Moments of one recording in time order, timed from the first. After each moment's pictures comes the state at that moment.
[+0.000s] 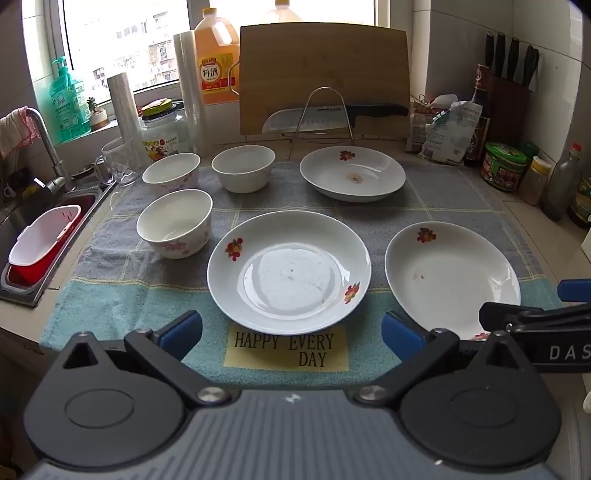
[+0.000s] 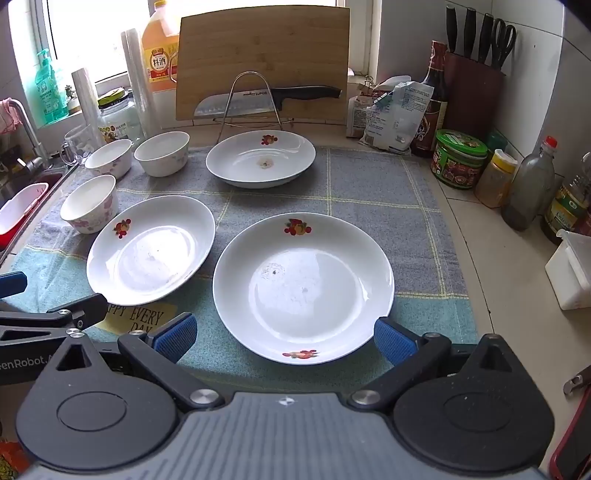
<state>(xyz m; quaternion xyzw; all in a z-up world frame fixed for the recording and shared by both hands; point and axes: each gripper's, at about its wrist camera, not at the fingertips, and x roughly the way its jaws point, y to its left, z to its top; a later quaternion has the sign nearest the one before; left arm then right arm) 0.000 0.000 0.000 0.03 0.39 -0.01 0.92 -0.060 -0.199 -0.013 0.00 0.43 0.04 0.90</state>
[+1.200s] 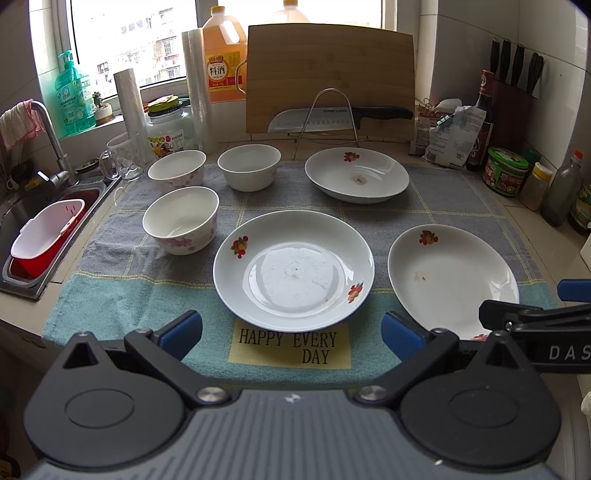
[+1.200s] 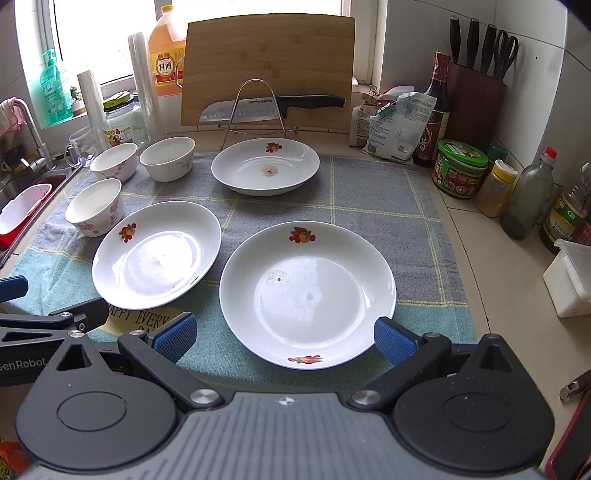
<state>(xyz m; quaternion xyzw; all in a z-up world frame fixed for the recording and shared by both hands) -0.004 0.004 0.003 0.03 0.39 -0.01 0.92 -0.065 -0.194 -0.005 0.00 0.42 0.04 0.91</state>
